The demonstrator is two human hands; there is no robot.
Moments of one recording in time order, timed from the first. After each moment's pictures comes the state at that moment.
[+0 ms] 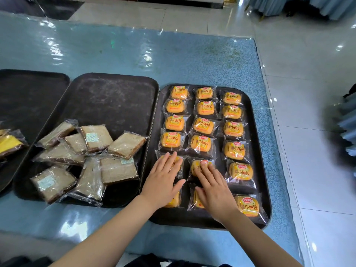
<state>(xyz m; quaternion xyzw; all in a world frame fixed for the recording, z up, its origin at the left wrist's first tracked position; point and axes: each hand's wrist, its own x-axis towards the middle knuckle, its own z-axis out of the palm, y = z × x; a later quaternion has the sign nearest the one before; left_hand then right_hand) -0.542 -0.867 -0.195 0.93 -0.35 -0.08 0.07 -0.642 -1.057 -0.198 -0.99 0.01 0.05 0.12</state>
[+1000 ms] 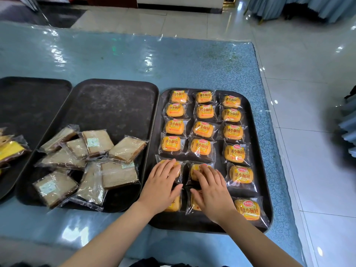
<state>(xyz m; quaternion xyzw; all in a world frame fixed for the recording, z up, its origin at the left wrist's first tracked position) -0.544 -0.860 -0.194 0.93 -0.36 -0.06 0.07 -0.633 -1.048 -0.187 -0.99 0.03 0.05 0.09</state>
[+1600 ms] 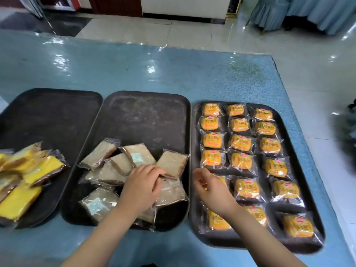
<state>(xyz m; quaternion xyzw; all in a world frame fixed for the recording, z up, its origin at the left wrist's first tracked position) -0.449 -0.694 -0.146 0.93 -0.30 0.00 0.21 -0.532 -0.917 -0.132 -0.90 0.11 0.06 0.41</state>
